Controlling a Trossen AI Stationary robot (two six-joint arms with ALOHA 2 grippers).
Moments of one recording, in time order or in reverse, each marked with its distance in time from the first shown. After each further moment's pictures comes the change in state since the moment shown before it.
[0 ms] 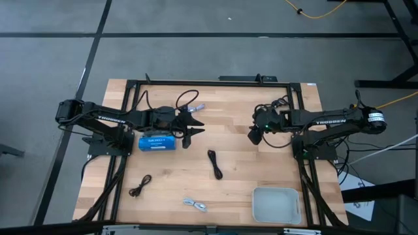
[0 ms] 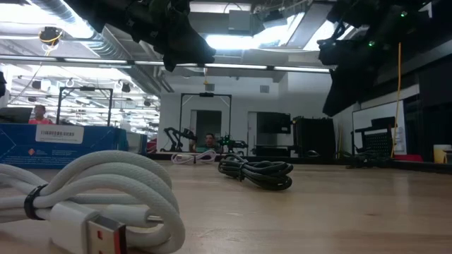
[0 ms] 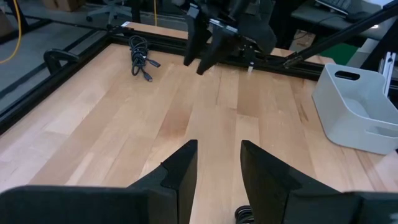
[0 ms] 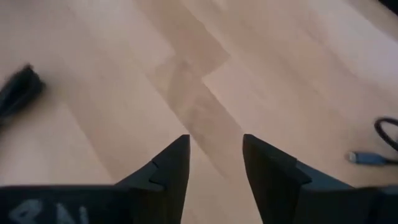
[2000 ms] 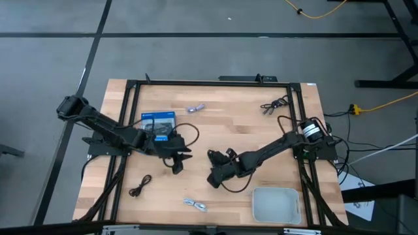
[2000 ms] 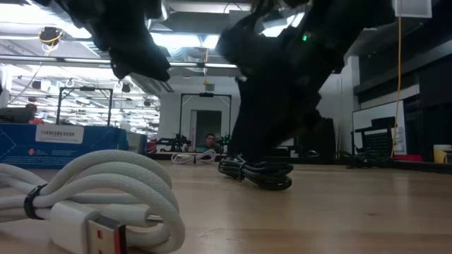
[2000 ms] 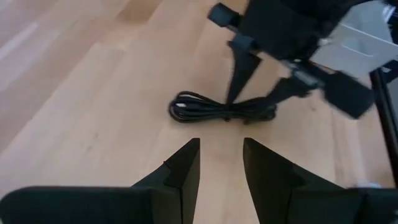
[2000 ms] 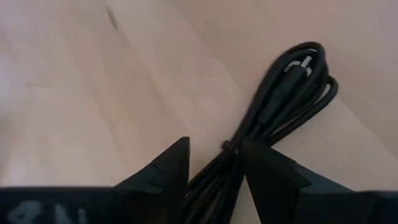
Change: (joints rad) left arm -0.409 0.000 0.000 -0.332 -0.297 -0.413; right arm 0.454 0.892 0.560 0.270 0.086 0.392
